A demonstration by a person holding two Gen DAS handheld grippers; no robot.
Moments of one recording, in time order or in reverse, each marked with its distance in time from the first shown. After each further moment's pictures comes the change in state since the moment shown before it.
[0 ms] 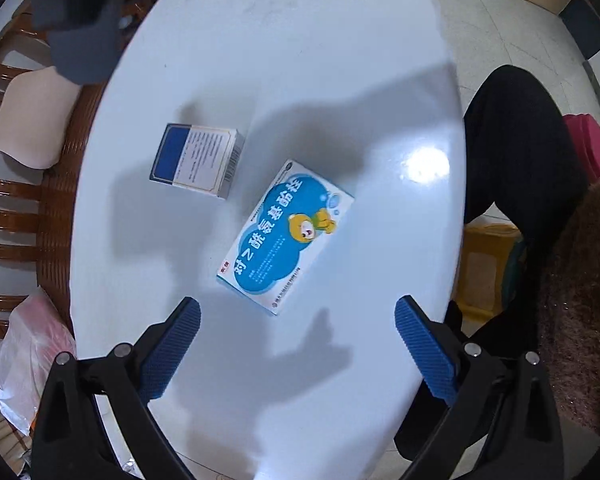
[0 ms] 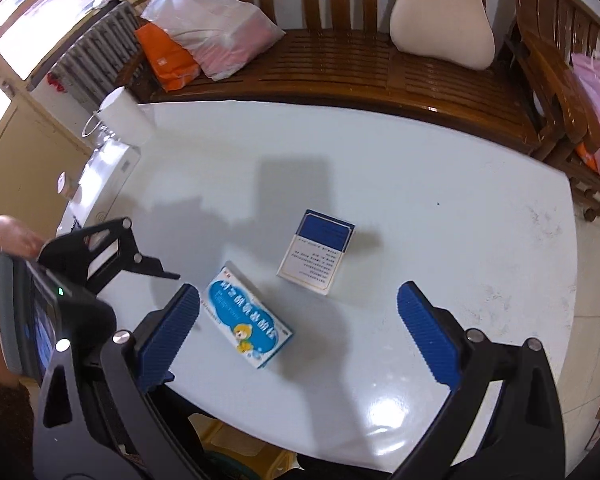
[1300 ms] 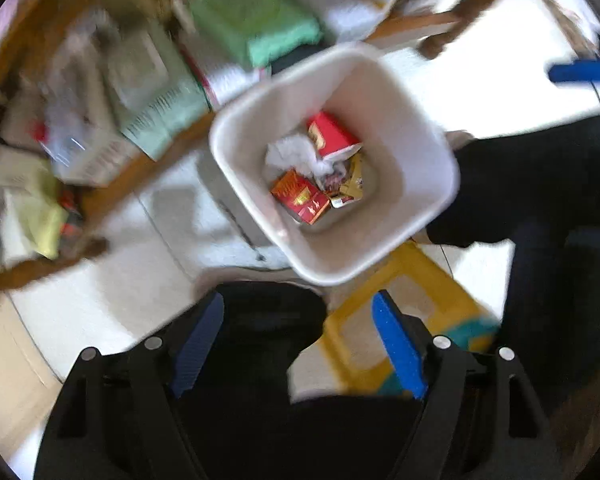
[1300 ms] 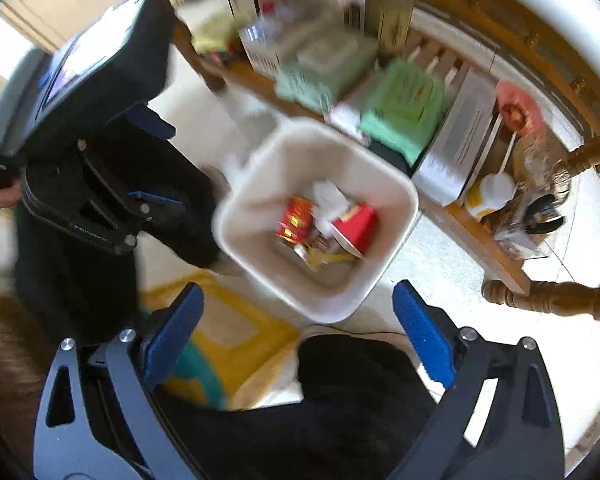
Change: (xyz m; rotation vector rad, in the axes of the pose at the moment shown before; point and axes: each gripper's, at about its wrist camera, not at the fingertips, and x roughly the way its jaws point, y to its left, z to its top) left arm 0.208 -0.207 -0.112 -0.804 0.154 -0.161; right arm 0.148 0.085 -0.340 -0.348 0.243 0.092
